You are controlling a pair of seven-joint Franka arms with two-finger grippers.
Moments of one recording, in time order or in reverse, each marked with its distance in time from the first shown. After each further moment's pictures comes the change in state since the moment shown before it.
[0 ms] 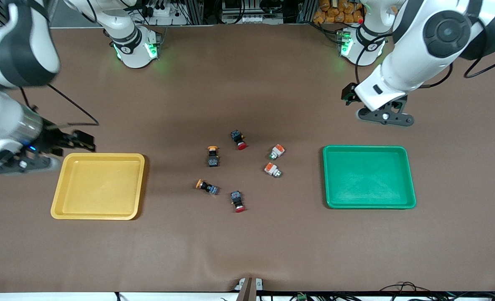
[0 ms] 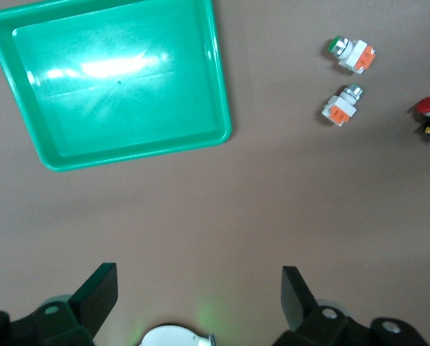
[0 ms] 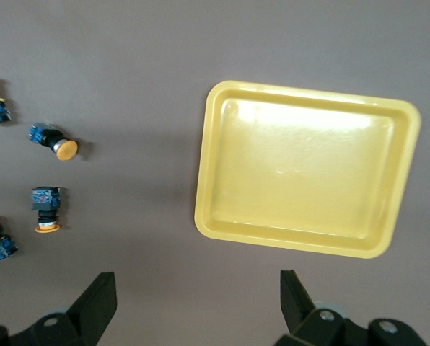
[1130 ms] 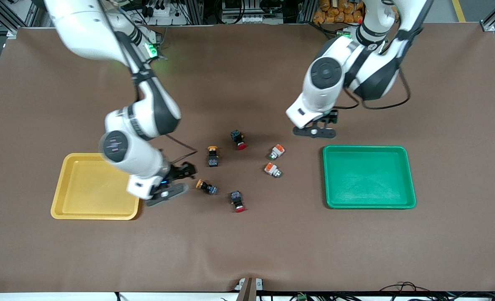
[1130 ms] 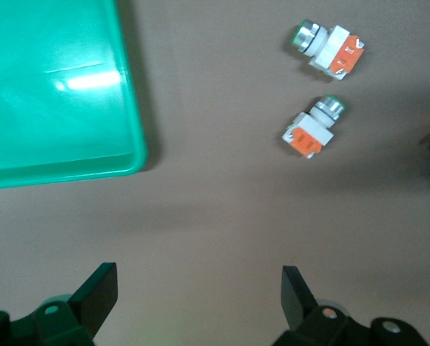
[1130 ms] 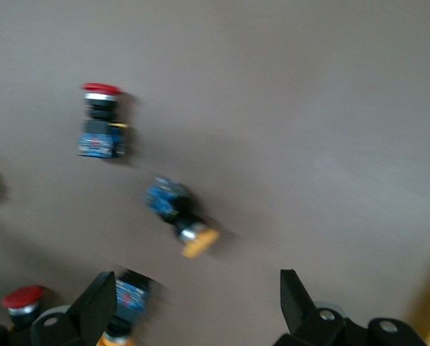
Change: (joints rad) left arm -0.214 0.234 -0.046 -0.154 0.158 0.360 -0.375; right arm 0.338 0.343 0.009 0.003 0.116 0.512 -0.066
